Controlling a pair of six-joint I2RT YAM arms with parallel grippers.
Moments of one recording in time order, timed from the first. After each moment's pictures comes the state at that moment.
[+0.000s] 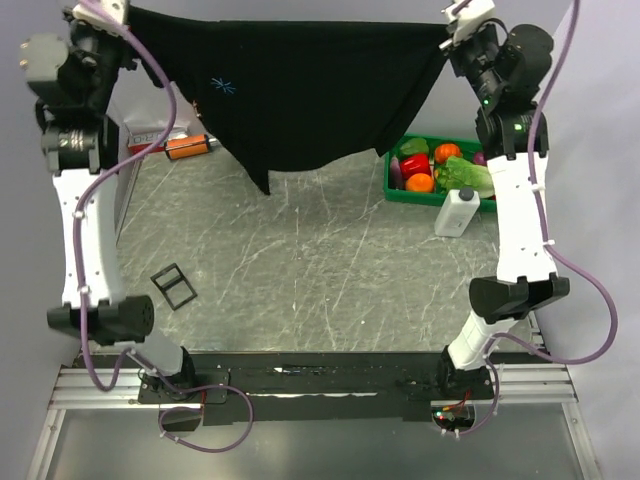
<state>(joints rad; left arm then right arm) 0.08 1.62 2.19 -0.20 0.23 0.34 0.11 1.73 2.32 -0.40 -0.17 -0.58</state>
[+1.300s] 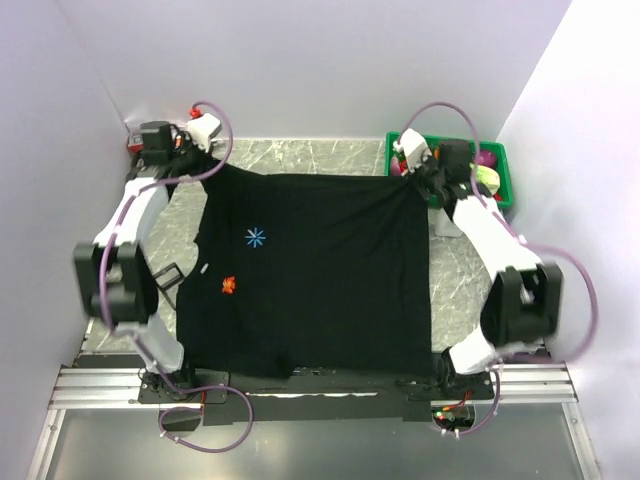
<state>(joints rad) 0.04 1.67 1.41 -0.19 0.48 0.48 0.09 1.51 1.24 -0.28 -0.19 -0.65</state>
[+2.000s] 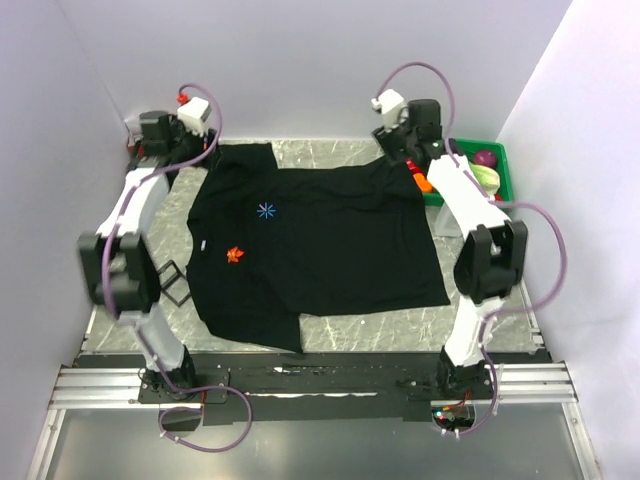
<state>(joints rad) 0.05 1.82 1.58 -0.18 0.40 0.25 0.19 1.92 1.80 -0.41 -0.07 -0.50</state>
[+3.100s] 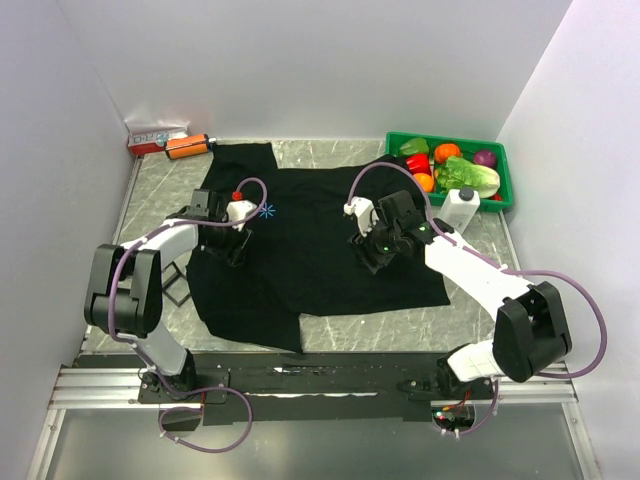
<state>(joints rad) -0.14 1.64 0.97 -0.40 0.31 0.40 0.46 1.39 0.99 -0.53 -0.32 -0.33</state>
